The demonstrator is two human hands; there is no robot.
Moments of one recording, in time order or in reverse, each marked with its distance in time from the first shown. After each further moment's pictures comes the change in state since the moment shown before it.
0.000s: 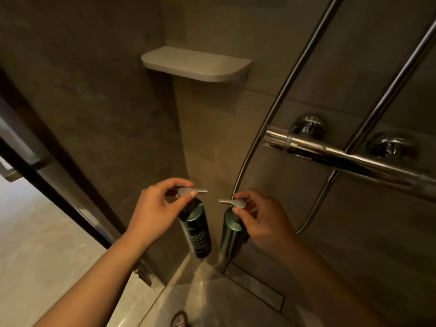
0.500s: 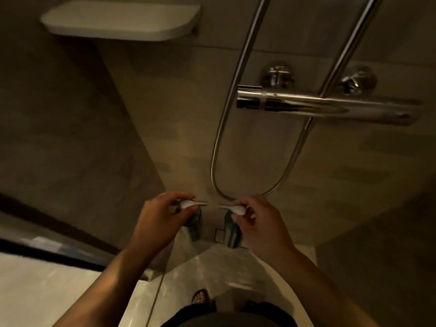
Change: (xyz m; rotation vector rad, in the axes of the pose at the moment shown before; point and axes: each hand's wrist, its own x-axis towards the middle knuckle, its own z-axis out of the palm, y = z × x) left_hand 0.010 -0.069 0.030 0.054 -0.370 0.152; right_hand -0.062 -0.003 0.053 0.000 0.209 0.391
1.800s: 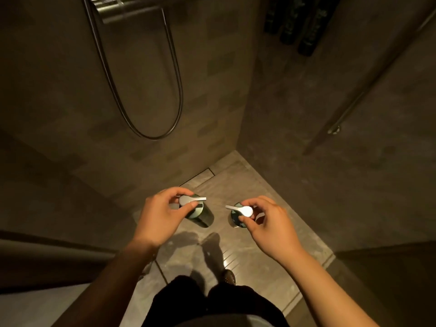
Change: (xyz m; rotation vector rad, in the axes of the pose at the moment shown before) left_hand -0.147 -0.060 -0.027 -0.164 -0.717 0.274; right_hand -0.296 -0.068 0.146 -0.109 0.611 0.612
